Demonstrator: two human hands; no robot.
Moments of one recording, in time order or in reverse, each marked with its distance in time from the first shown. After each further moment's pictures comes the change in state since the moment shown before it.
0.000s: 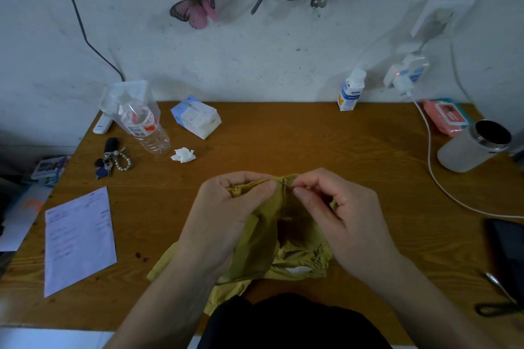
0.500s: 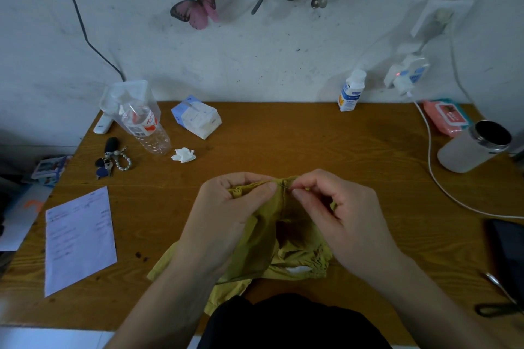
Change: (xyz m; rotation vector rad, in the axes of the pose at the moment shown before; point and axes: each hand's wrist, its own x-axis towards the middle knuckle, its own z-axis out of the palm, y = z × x) left_hand 0.000 -0.001 0.000 0.040 0.023 0.009; right_hand 0.002 0.000 -0.002 -0.039 -0.042 -0.005
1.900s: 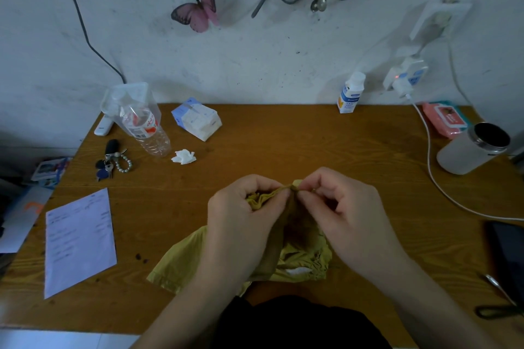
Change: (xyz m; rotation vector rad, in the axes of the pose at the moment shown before) left_hand -0.007 -0.007 0.019 0.392 0.189 0.278; right_hand 0.001 -0.005 -0.005 -0.020 -0.021 0.131
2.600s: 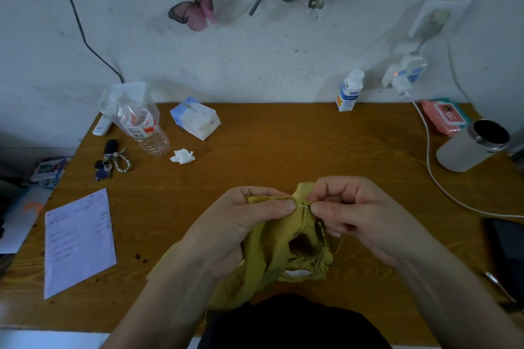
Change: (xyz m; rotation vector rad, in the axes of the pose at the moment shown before) left_hand 0.016 0.000 -0.016 -0.758 -0.582 -0.596; right_hand 0.005 0.025 -0.019 0.769 -0.440 0.259
